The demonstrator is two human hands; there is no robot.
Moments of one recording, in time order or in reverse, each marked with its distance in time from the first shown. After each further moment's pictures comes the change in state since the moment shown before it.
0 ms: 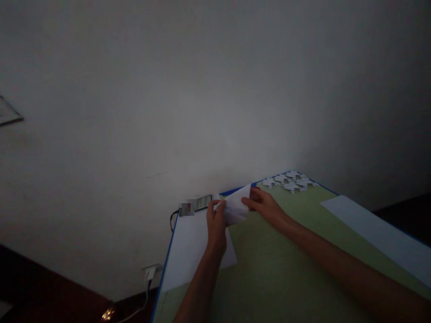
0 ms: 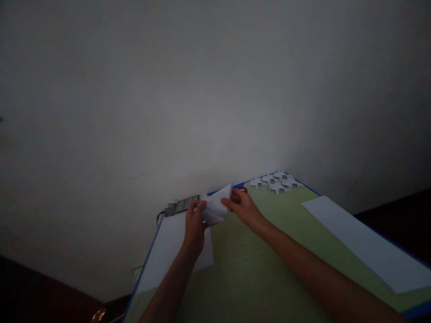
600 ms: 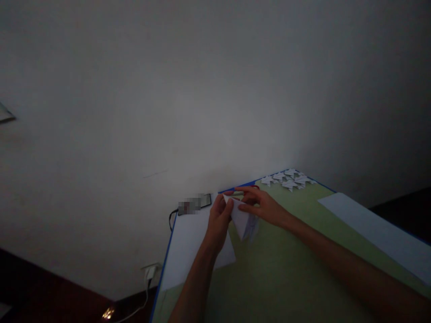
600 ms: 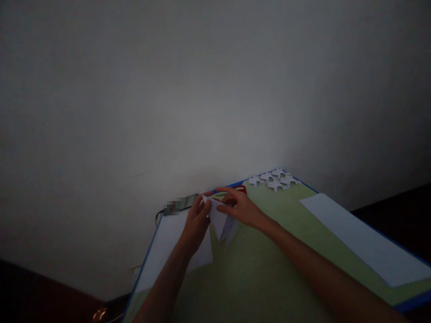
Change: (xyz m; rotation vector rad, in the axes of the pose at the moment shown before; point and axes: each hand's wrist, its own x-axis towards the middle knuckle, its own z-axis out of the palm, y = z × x) left_hand -0.004 0.008 0.001 -0.094 -0.452 0.030; right_hand -0.007 -0.009 -0.009 -0.255 -0.230 -0.244
